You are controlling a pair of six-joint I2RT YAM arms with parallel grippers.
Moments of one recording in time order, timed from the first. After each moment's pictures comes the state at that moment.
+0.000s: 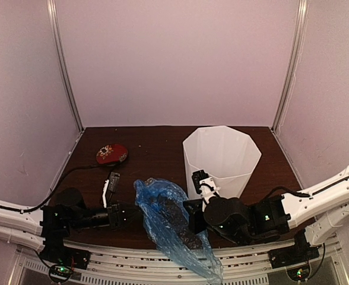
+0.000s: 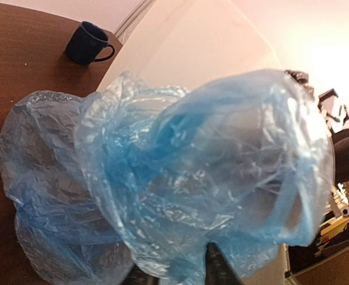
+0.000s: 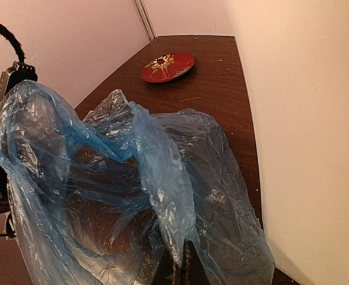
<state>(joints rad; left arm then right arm) -1.17 0.86 0.19 0.56 0.07 -0.80 1.51 1.40 0.86 -0.03 0.71 0.72</state>
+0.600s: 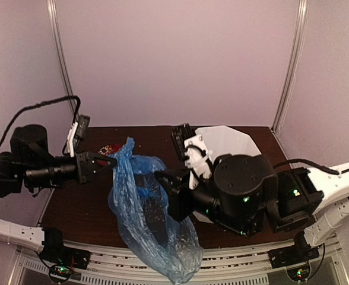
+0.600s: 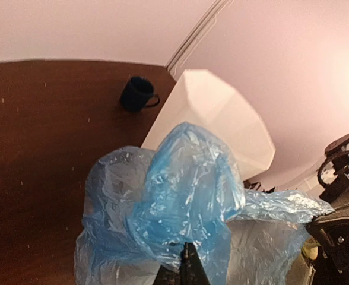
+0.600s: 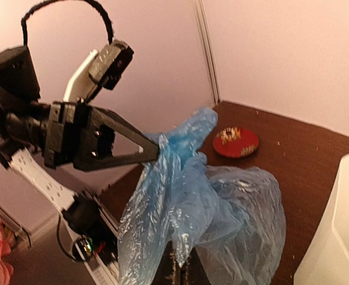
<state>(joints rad) -1.19 0.74 0.95 -0.53 -0.20 -0.73 1.64 1.44 1.35 -0.20 0.76 0.46</state>
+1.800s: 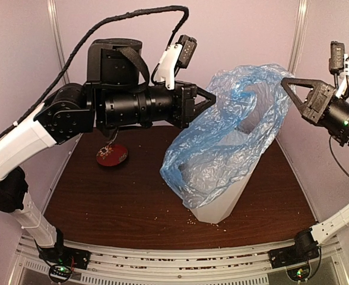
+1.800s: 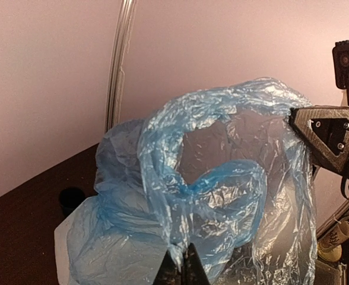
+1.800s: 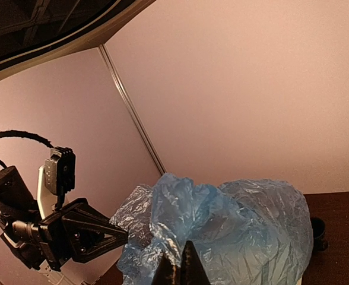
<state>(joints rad) -1.33 1.63 2.00 -0.51 -0.23 -0.30 1.61 0.93 1.49 -0.37 1.03 0.24</state>
